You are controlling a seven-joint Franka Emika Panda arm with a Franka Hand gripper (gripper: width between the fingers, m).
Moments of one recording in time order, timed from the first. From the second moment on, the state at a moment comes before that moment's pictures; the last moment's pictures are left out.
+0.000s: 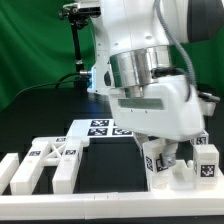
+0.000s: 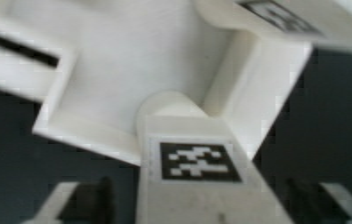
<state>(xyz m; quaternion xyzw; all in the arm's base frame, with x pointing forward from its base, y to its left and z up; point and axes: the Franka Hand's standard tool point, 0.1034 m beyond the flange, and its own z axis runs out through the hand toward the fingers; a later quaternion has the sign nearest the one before) 0.644 0.051 0.071 -0.88 0.46 -0.07 0.10</state>
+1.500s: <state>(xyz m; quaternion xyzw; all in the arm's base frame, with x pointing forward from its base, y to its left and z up) 0.644 0.051 0.071 -0.99 0.11 -0.10 0.06</state>
